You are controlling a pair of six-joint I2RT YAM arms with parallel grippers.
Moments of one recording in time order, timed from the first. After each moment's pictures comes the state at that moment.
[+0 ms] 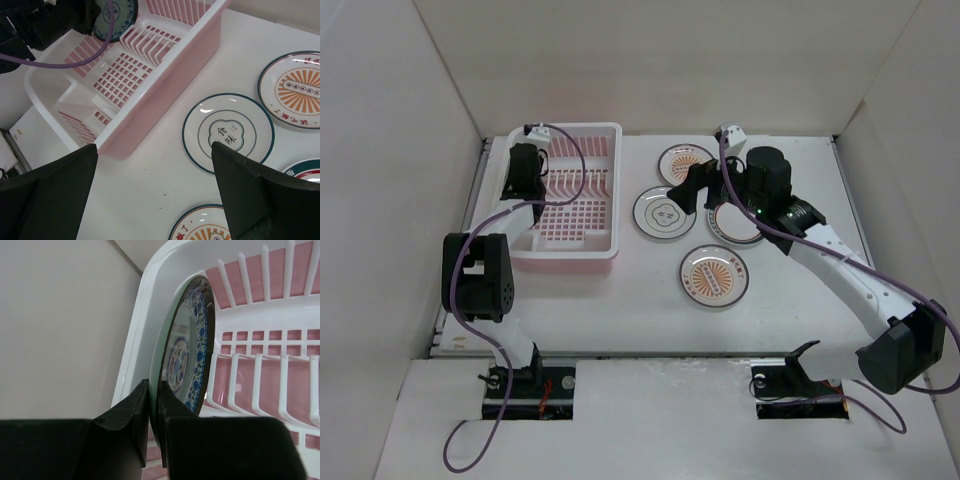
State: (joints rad) left arm -0.05 1.73 1.12 0.30 -0.41 0.38; right arm 0.51 1.31 1.21 -0.14 -0.29 0.23
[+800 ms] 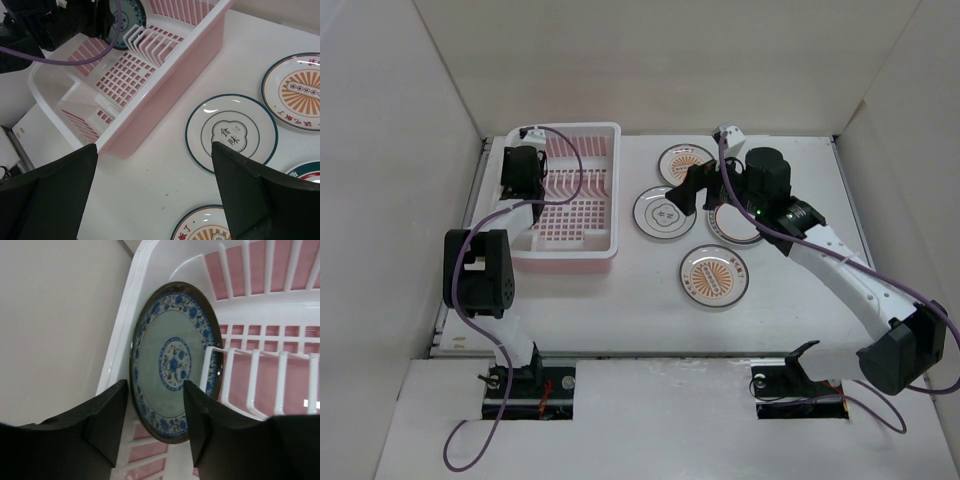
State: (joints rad) left arm -0.04 1.76 1.12 0.28 -0.41 0.30; right arm 0.53 1.30 1.21 -0.14 -0.29 0.23
